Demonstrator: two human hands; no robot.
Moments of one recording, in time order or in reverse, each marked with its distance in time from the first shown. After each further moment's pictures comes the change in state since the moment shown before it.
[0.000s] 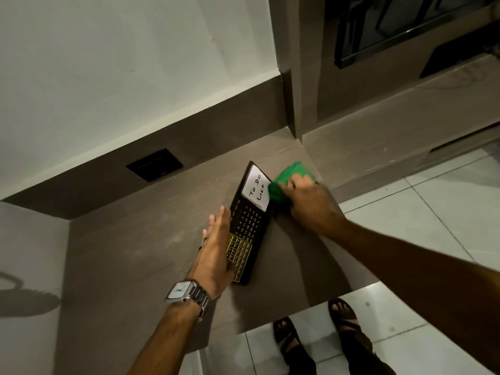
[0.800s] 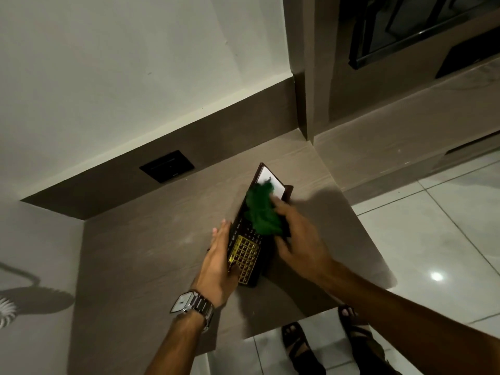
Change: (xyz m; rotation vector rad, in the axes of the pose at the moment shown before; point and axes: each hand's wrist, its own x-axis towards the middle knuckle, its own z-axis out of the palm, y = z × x) left_hand -0.019 -0.011 -0.009 -0.064 0.006 -0.041; right_hand -0.056 -0.081 -0.022 0.872 0.173 -0.002
